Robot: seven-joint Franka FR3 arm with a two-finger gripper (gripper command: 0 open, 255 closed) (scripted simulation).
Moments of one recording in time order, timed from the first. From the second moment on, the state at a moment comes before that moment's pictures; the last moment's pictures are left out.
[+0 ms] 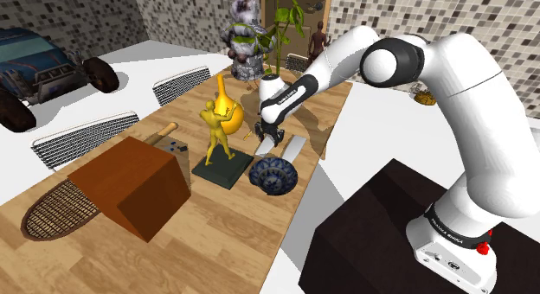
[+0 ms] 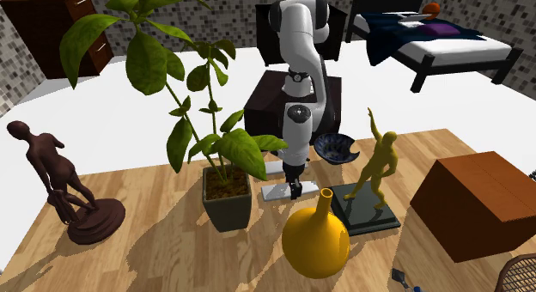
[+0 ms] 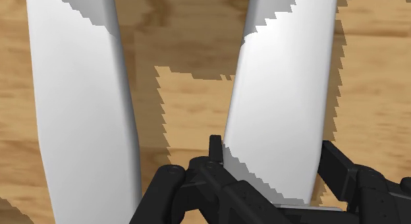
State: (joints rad) arm -0.01 0.90 0.14 -1.55 -0.18 2.44 1.36
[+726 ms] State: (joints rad) arm -0.02 0.80 0.15 -1.58 -0.17 2.38 1.36
